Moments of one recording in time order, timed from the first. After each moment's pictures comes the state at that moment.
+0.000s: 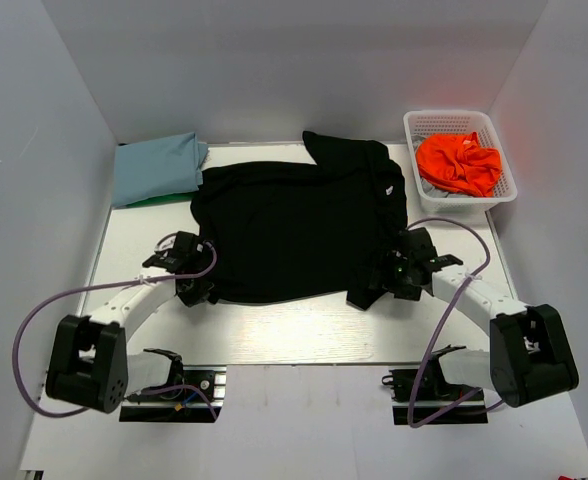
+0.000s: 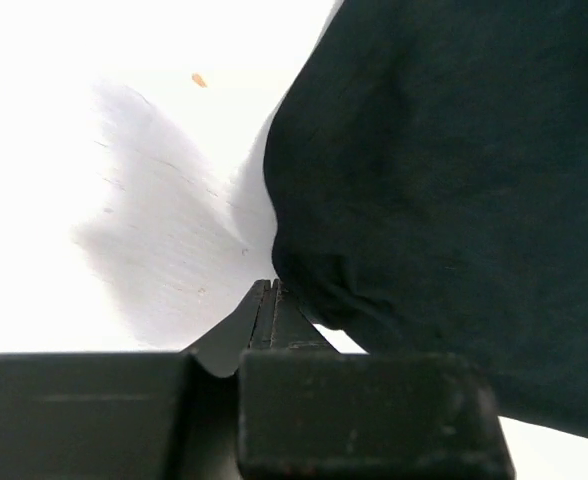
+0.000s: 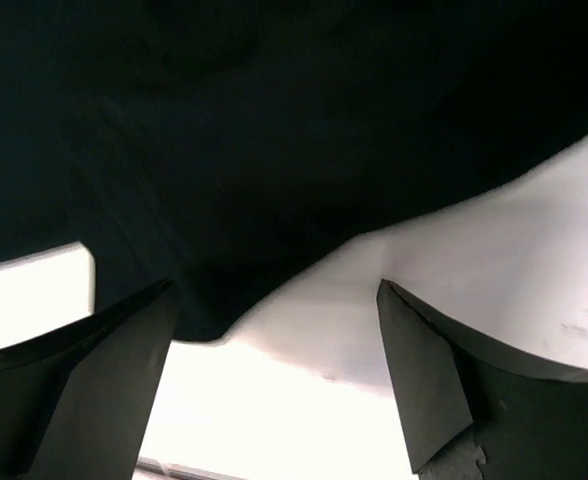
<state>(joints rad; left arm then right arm) -0.25 1.26 0.62 -0.62 -0.15 -0.86 0.32 1.25 0.59 -0.46 -0.10 0.50</state>
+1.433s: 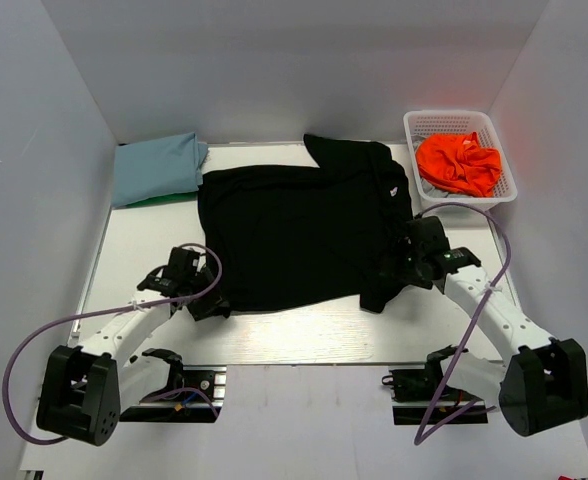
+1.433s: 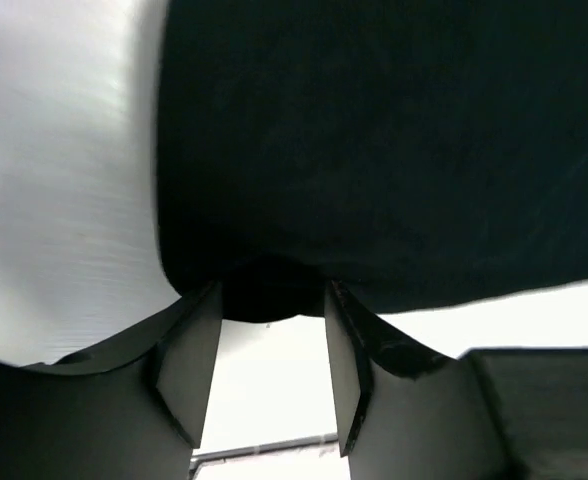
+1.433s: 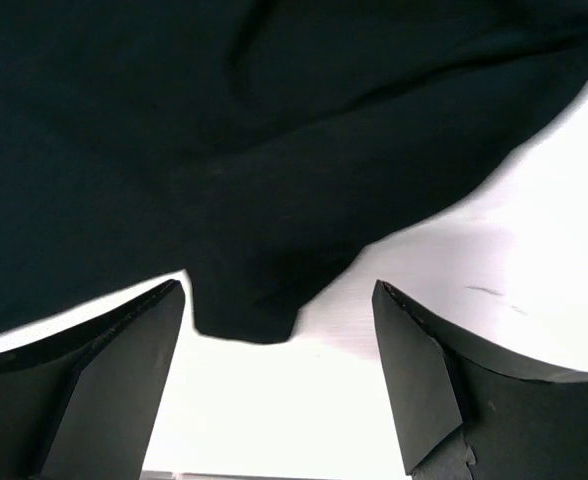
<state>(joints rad) -0.26 1.06 0.47 -0.52 0.13 -0.76 0.32 1.10 0.73 -0.63 0.07 0.51</state>
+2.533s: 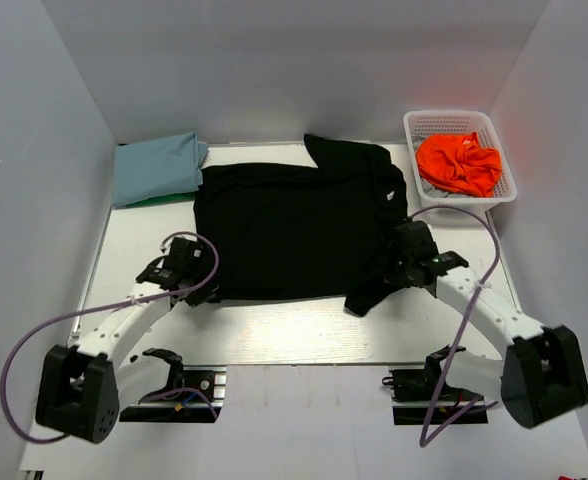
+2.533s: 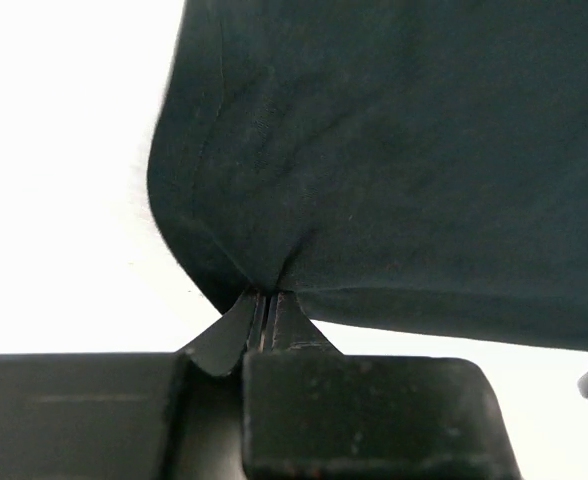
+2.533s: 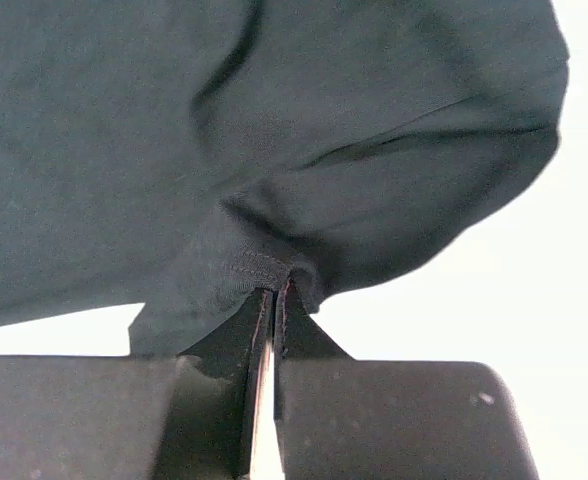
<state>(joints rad) -0.28 1.09 0.54 -0.54 -0.04 -0.80 0.39 1.17 0.67 -0.50 0.09 0.54</state>
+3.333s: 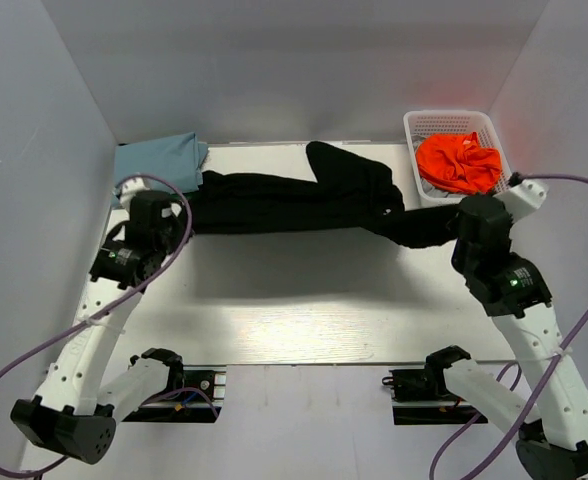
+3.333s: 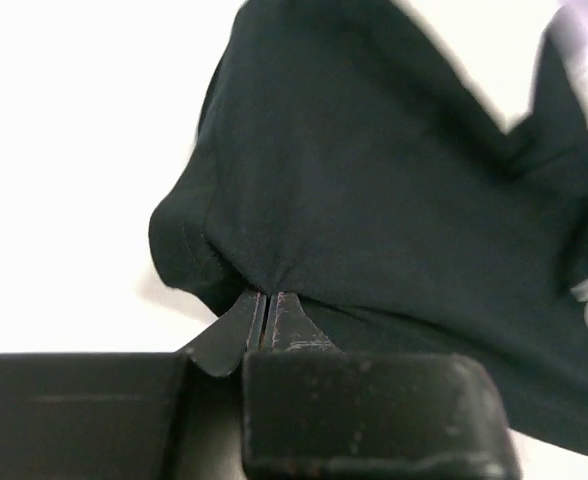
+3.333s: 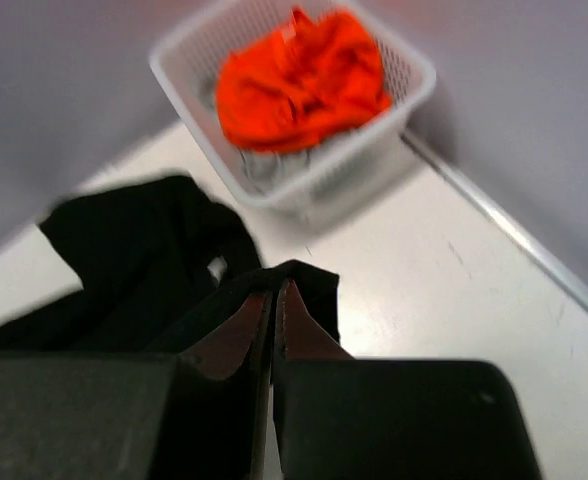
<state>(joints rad) -0.27 0.95 1.04 -0.82 -0.32 -0.76 0.39 0.80 1.08 -0.73 0.79 0.59</state>
